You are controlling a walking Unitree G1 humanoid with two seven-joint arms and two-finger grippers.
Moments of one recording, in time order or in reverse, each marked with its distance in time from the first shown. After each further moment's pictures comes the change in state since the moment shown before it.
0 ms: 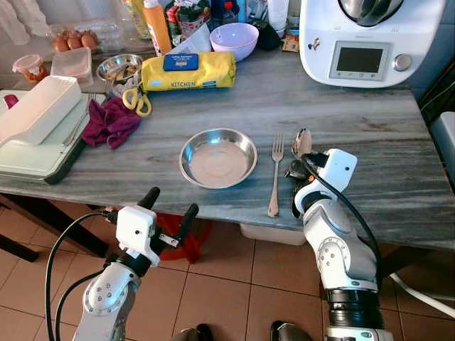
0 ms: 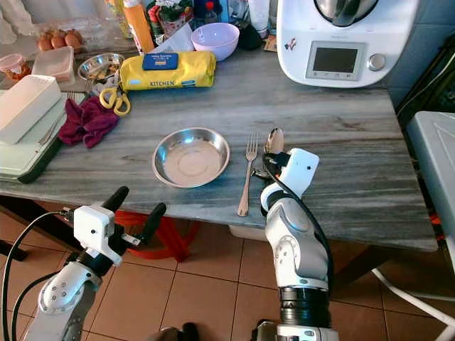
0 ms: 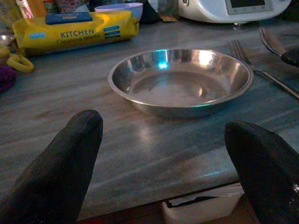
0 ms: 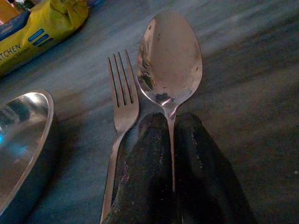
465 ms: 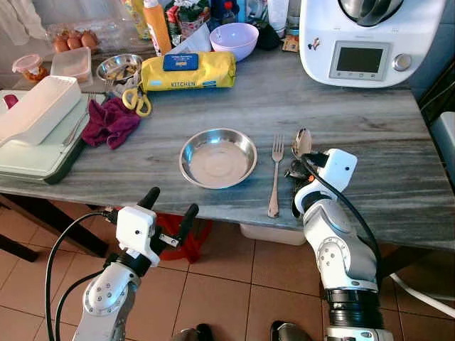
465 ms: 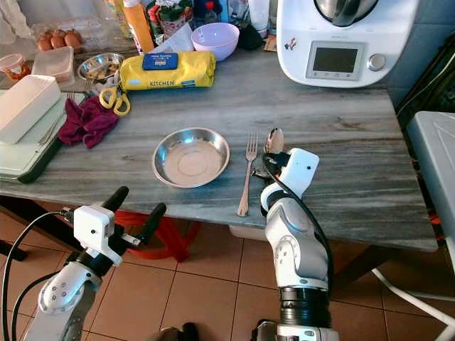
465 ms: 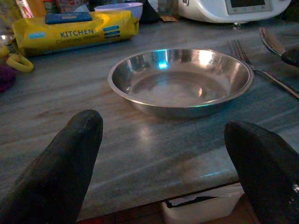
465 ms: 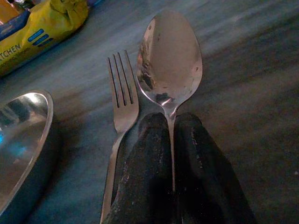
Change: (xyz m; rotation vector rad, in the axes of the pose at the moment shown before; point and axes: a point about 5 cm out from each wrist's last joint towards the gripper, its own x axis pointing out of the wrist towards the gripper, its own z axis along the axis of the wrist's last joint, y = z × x) left arm 0.000 0.000 0.000 0.000 0.000 0.000; right arm 0.000 0.000 0.000 0.000 0.000 0.000
